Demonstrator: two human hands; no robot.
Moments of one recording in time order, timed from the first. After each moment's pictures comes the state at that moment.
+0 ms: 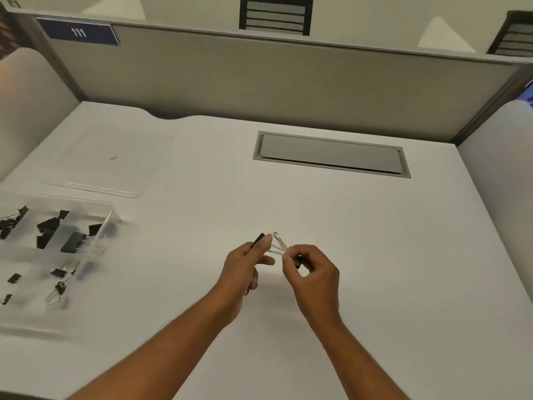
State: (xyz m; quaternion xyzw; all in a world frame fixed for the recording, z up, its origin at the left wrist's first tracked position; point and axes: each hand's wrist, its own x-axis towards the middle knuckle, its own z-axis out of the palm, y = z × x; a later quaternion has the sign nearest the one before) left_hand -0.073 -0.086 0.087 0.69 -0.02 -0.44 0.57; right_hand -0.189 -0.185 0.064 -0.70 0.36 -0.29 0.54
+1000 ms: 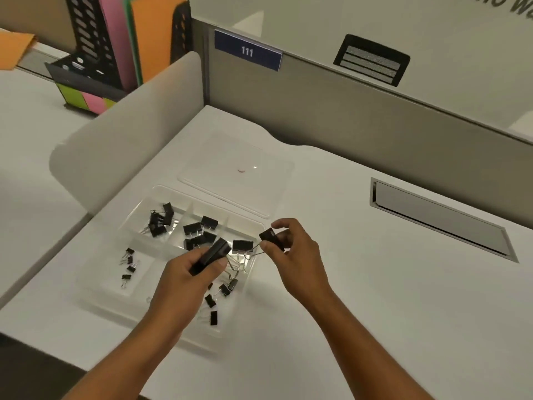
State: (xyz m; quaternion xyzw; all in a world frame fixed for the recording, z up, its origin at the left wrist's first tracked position) left_hand 0.164 0.242 0.113 0.73 -0.02 -0.23 0.64; right_hand 0.107 0.040 0.120 -0.82 0.25 -0.09 0.51
